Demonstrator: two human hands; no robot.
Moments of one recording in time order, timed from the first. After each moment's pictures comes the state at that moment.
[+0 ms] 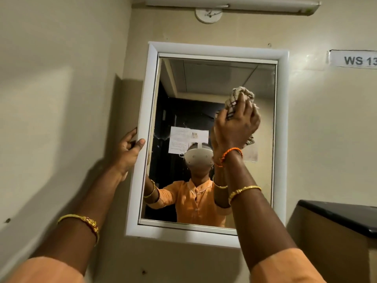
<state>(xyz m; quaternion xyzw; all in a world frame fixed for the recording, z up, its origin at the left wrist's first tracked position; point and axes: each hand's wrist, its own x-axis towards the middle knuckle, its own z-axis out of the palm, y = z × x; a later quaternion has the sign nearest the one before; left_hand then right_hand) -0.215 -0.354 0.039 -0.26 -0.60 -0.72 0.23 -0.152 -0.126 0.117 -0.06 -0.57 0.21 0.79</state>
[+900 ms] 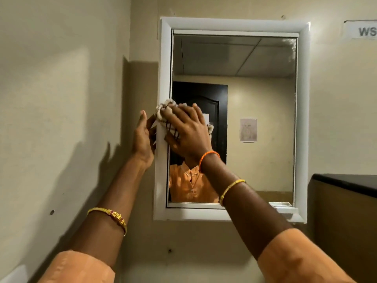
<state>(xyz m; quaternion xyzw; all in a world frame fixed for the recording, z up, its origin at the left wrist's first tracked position) -0.215 -0.370 0.040 -0.33 -0.47 -0.81 0.07 -0.201 -0.235 0.051 0.18 -0.73 -0.08 0.66</state>
